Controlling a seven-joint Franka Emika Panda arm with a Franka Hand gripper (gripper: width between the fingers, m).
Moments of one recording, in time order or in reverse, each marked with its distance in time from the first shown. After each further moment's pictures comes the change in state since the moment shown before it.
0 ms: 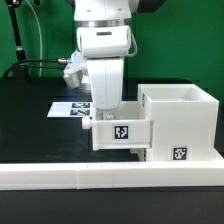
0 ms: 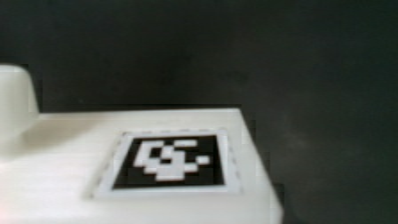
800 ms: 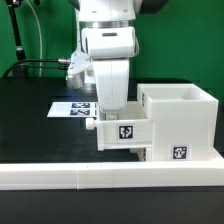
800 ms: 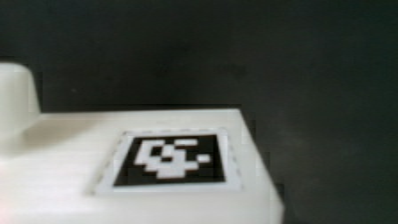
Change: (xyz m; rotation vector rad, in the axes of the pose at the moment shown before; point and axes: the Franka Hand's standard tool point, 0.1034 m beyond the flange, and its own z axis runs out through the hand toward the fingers) arm 0.005 -0.002 0.001 0.004 -0.013 -0.041
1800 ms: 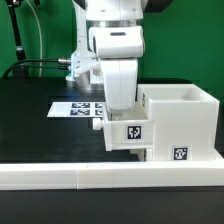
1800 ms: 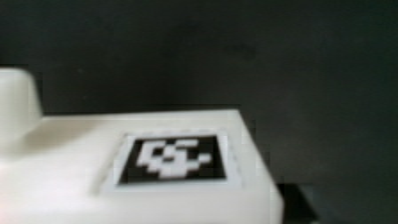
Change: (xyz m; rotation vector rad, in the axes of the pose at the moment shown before) arm 0.008 0.006 -0.010 0.003 -0.010 0.002
